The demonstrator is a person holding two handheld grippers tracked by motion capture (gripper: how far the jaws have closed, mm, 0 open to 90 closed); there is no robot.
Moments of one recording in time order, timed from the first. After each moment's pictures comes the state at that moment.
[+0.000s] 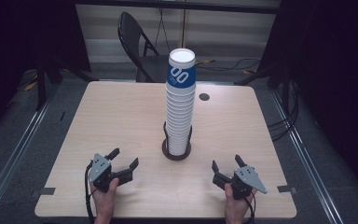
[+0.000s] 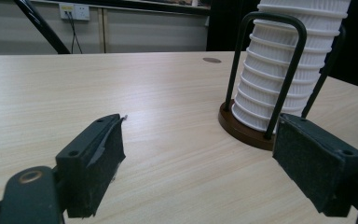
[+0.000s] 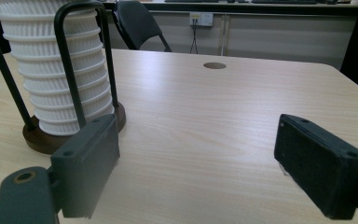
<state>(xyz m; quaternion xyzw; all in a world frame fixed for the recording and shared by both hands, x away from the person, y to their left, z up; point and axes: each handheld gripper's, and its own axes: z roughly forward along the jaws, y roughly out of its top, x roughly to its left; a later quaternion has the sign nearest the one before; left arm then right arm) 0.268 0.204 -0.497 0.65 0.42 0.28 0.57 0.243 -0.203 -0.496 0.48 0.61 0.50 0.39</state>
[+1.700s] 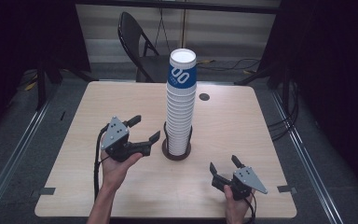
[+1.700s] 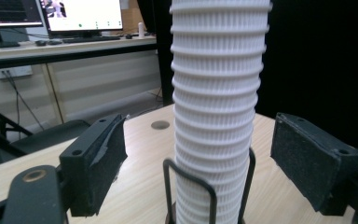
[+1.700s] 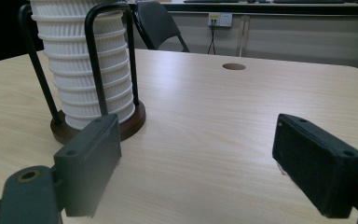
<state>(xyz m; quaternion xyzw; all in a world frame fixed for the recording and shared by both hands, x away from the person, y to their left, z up) 0.299 0.149 -0.365 0.69 0.29 0.26 0.61 0.241 -0.203 -0.495 0.45 0.63 0.52 0.37</state>
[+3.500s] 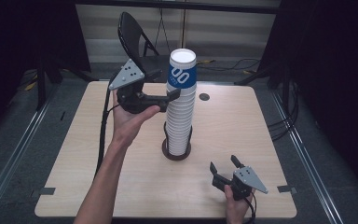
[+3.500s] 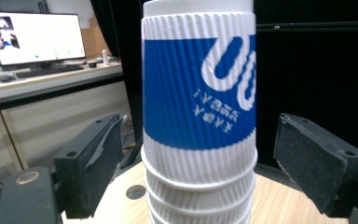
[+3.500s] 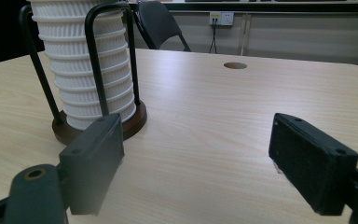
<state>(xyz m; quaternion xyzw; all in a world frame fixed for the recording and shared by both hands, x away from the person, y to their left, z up) 0.353 0.110 -0.250 0.70 0.22 0.23 0.64 0.241 -0.204 -0.496 0.45 0.63 0.52 0.36</state>
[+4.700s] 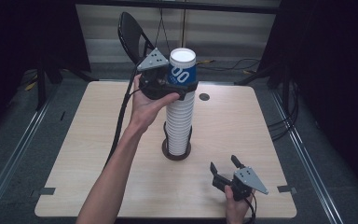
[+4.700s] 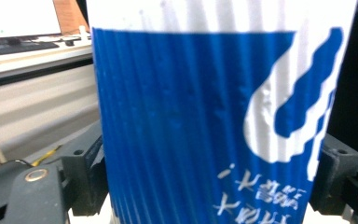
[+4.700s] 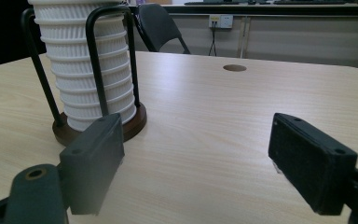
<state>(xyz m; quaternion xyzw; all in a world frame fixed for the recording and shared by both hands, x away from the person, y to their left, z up) 0.393 0.071 -0.247 0.73 0.22 0.19 0.61 0.240 -0.204 -0.496 0.45 0.62 0.52 0.37</state>
